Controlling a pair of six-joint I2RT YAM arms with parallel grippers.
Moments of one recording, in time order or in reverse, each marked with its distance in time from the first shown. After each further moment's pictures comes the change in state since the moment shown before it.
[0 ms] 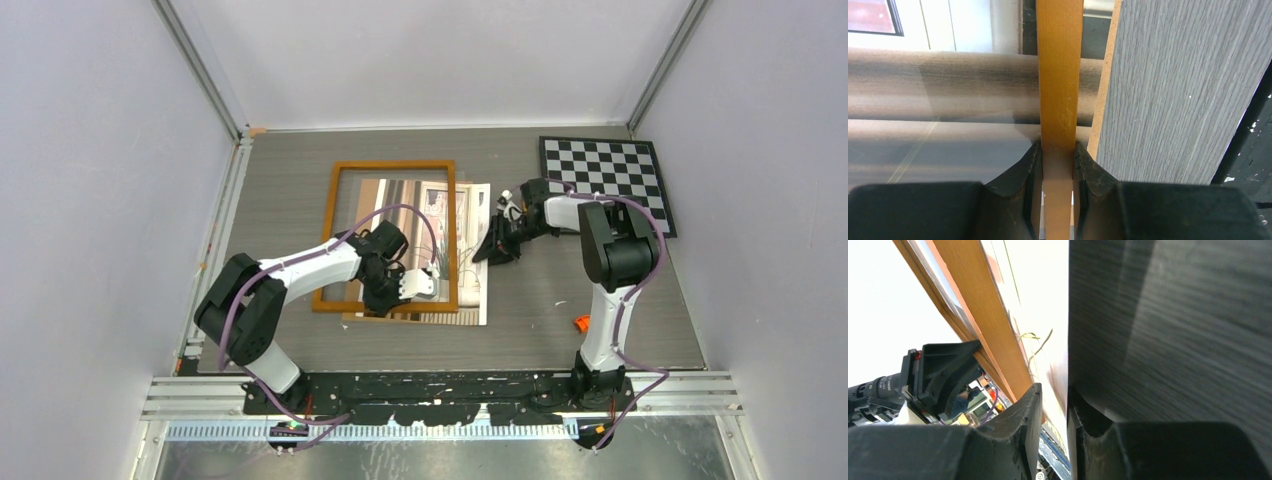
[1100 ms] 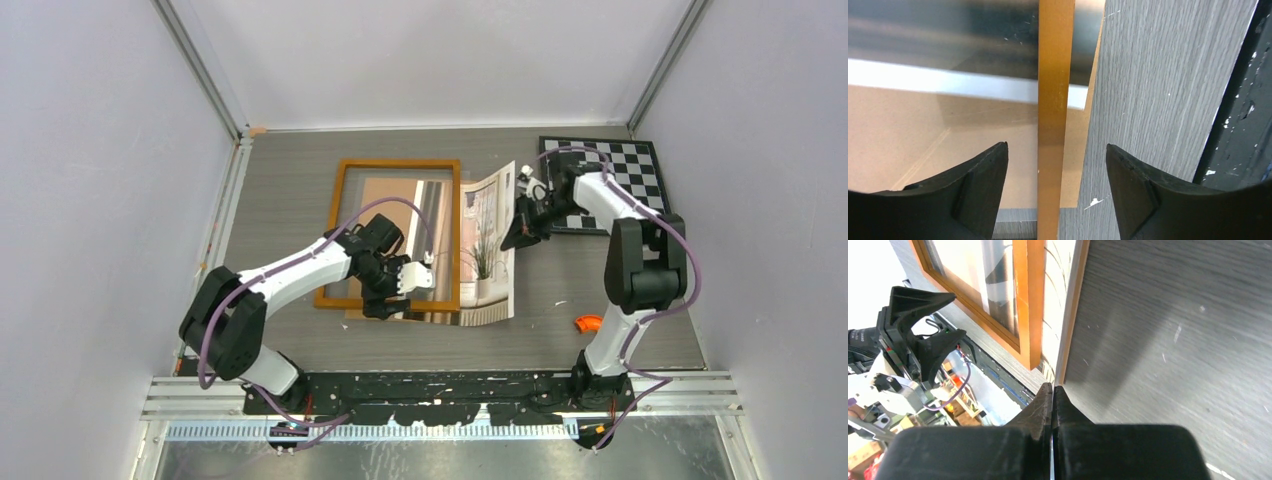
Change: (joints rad) left arm 0.003 -0.085 0.023 -0.042 0.029 -0.012; right arm -0.086 -0.169 0.172 -0.436 0.087 -0.294
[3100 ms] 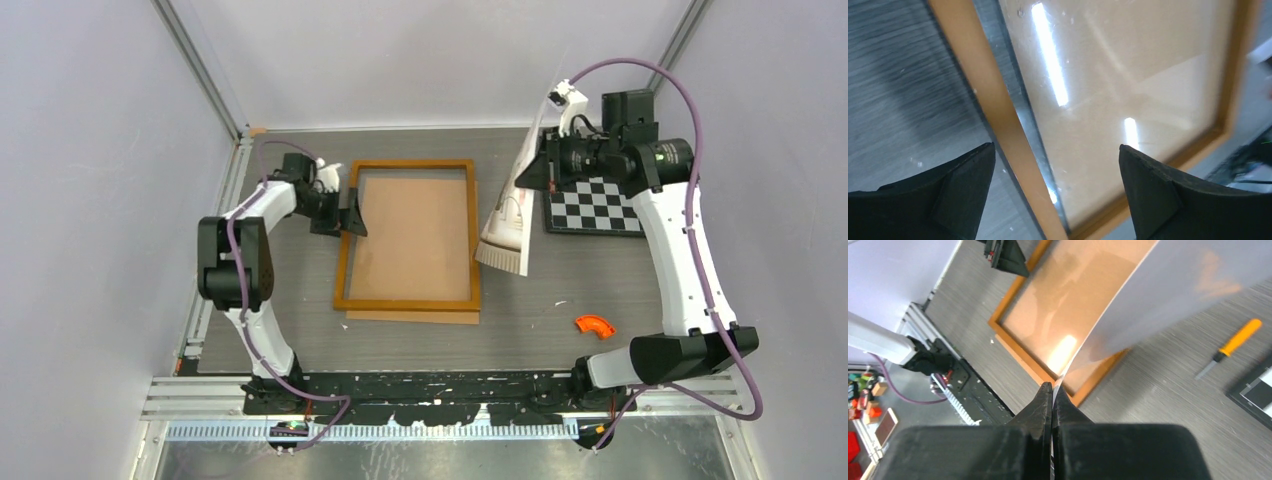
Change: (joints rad) left arm 0.622 0.384 0.361 0.138 0.205 -0.768; right arm 0.031 -0.447 0.441 -0.188 0.082 -0.121
